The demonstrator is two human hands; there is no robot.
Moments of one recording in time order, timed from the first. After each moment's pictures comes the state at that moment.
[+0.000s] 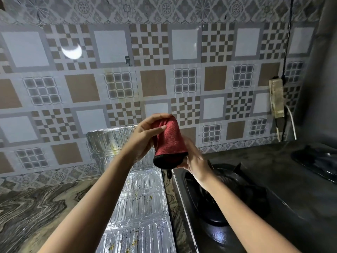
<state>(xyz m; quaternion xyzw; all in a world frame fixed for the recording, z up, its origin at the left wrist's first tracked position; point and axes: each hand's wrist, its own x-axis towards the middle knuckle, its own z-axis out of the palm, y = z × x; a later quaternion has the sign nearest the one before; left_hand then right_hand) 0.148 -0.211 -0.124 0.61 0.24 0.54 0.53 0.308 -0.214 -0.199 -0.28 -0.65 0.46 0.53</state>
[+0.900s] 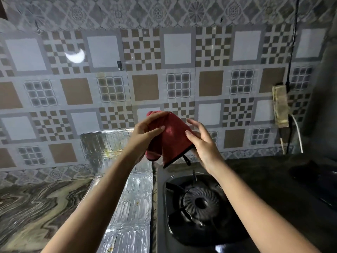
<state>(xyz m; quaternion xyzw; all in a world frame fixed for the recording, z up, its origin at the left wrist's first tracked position) 0.227 -0.193 -0.116 0.60 0.35 0.62 0.38 0.397 -0.163 -0.151 -0.28 -0.60 0.49 0.57</state>
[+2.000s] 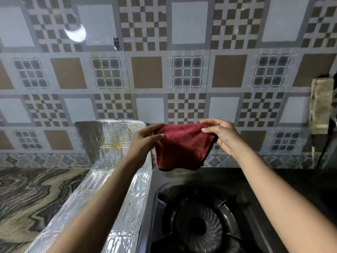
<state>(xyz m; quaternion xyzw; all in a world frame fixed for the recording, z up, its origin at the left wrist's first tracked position) 0.220 -0.090 -0.181 0.45 0.44 0.66 0.41 0.442 -0.021 -0.155 -0.36 -0.58 0.55 0.48</state>
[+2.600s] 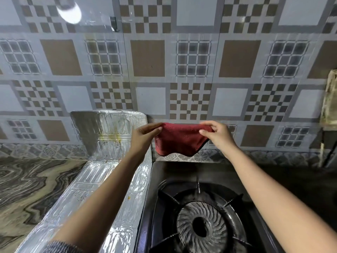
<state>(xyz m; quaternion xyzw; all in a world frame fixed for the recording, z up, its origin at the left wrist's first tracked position) 0.206 -0.055 -0.215 0.46 0.49 0.67 0.32 0.425 0.021 -0.207 -0.45 -0.69 0.36 0.44</state>
